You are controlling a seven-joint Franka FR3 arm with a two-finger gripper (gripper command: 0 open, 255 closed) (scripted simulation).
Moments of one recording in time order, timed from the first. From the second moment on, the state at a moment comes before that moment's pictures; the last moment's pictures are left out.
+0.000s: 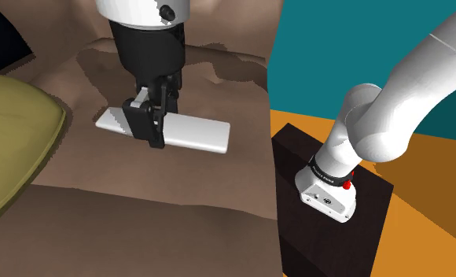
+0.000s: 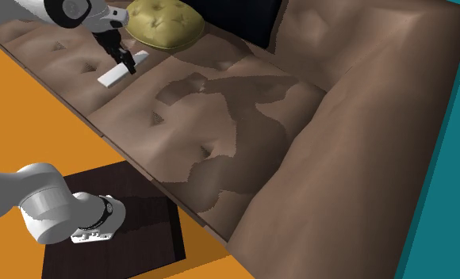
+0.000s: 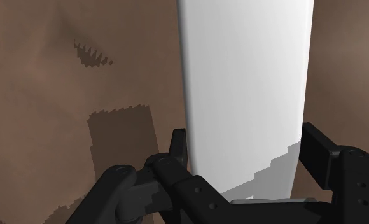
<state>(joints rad) 0.43 -0.21 0.54 -1.99 0.09 1.80 0.32</state>
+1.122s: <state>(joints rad) 0.43 -0.18 0.56 -2.15 0.08 2.00 0.33</state>
